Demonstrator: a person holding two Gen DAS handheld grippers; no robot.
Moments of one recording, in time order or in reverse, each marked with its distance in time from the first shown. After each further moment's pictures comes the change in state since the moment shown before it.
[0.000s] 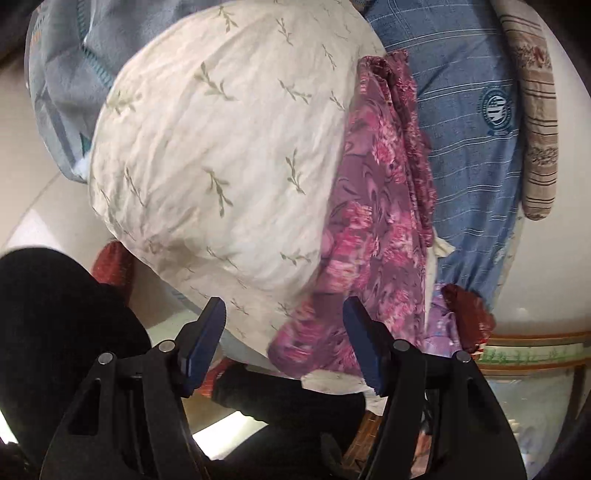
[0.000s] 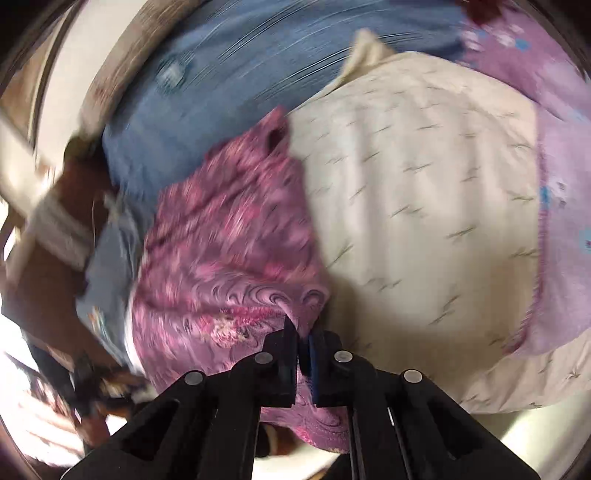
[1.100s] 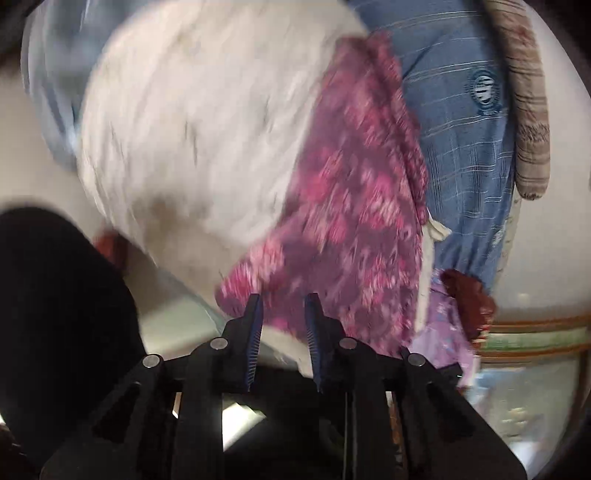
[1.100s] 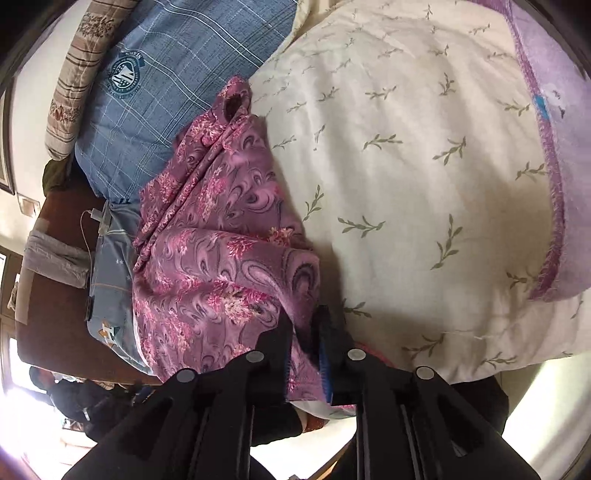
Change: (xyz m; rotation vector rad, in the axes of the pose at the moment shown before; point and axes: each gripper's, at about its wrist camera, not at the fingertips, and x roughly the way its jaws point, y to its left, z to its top) left arm 0.006 -0.002 -0.027 -0.005 0.059 -0.016; right arm 0.027 -0.007 -0.016 0.129 0.164 0.013
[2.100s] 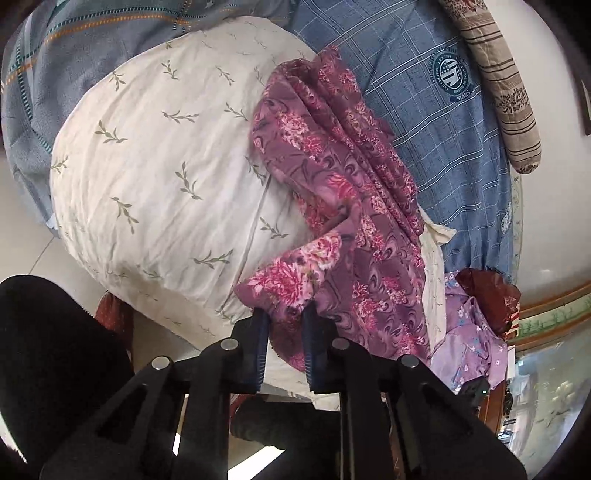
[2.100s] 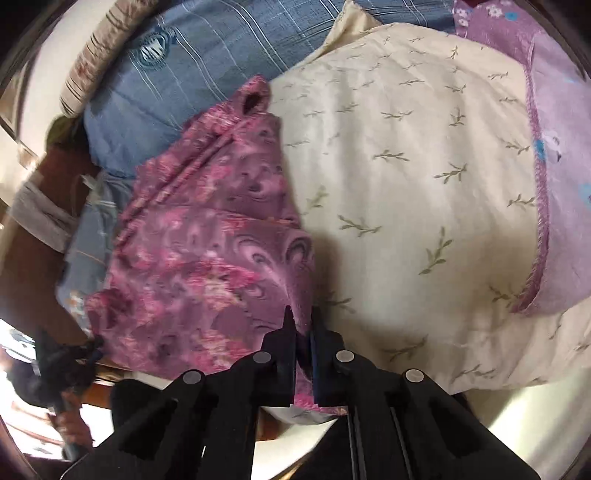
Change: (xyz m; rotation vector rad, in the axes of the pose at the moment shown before) left arm 0.006 -0.076 -0.009 0.229 -0.207 0.129; right arm -0.001 0.009 -0.018 -0.164 -0.068 -0.065
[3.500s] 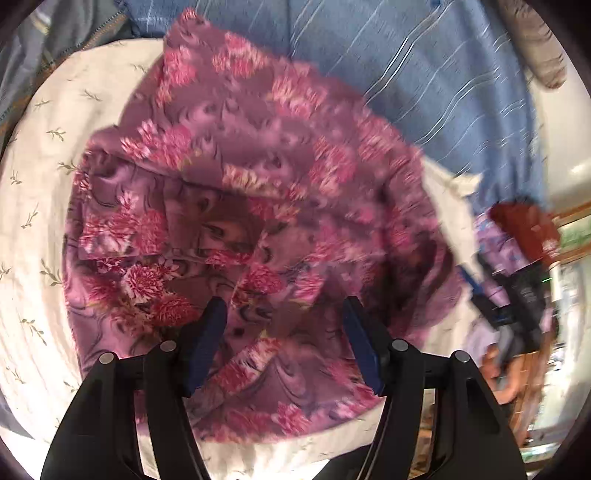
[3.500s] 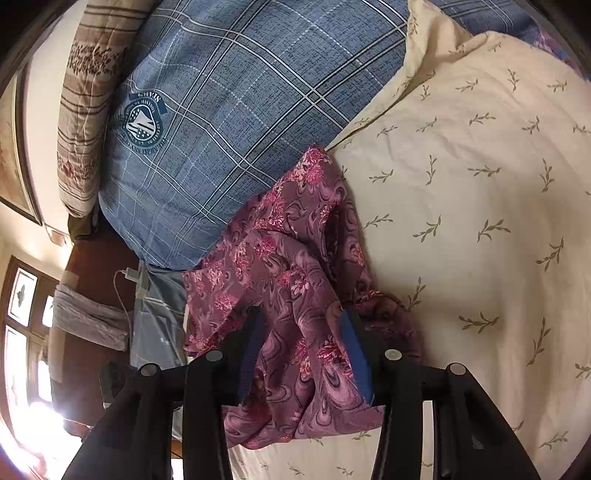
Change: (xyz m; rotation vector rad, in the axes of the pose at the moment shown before) left arm 0.135 -0.125 0.172 0.370 0.290 0.166; right arm 0.111 0.077 0.199 0.169 -0.032 0.219
